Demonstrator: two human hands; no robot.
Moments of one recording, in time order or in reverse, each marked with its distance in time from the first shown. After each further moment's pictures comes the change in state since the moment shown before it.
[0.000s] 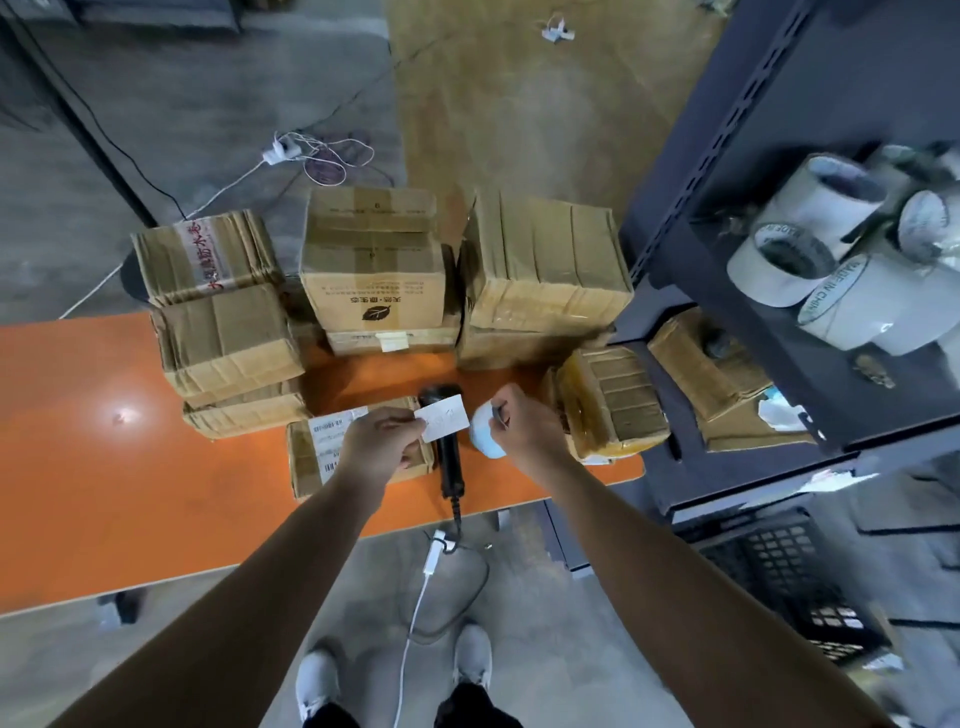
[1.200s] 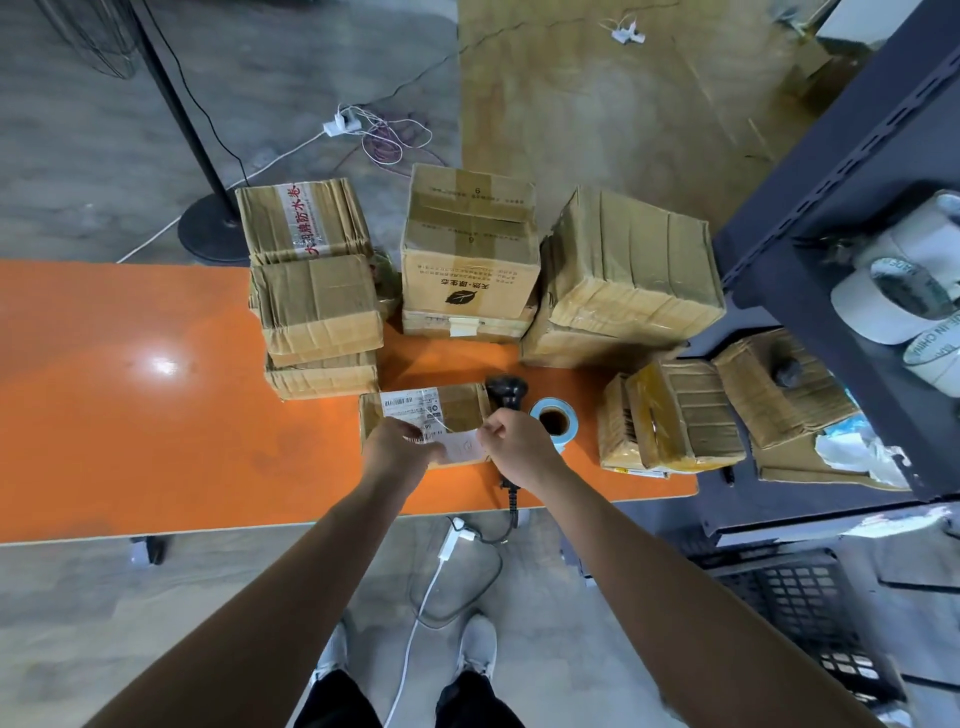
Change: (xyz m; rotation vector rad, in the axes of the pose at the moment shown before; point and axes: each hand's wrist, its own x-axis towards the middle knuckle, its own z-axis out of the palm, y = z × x) left_hand 0.004 -0.033 -0.058 0.275 0.135 -0.087; right_hand -0.016 -0.076 0.043 0.199 -0.263 0.005
